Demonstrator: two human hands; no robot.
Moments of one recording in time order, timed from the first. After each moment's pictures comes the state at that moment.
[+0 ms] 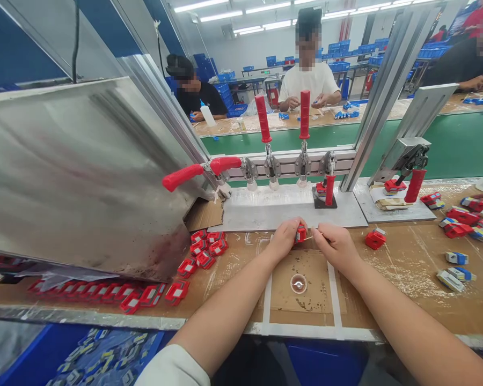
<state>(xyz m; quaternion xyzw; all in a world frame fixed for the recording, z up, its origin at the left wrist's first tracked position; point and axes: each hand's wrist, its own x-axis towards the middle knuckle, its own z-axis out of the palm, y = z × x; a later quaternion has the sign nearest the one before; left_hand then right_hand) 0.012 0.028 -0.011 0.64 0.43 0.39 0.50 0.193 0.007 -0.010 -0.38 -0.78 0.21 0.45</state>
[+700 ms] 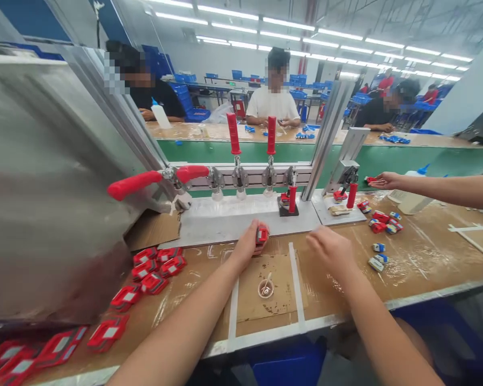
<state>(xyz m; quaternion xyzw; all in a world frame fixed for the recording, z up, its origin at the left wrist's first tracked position) 0.011 0.038 -0.013 0.44 0.40 0.43 0.68 0.256 -0.032 0.033 -0.56 -0.79 -0.03 0.24</state>
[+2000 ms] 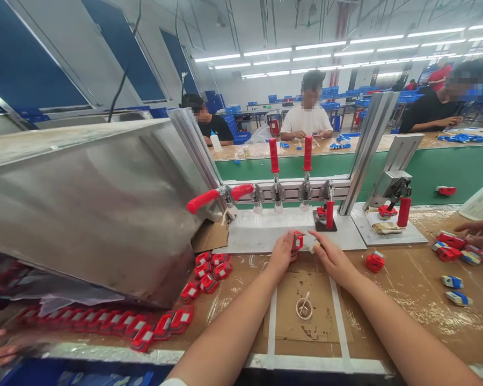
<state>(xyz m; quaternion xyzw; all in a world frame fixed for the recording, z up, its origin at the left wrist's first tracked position) 0.005 0.037 -0.017 0.48 0.39 0.51 0.60 0.195 0.027 -0.018 -0.39 -0.76 0.31 0.42</state>
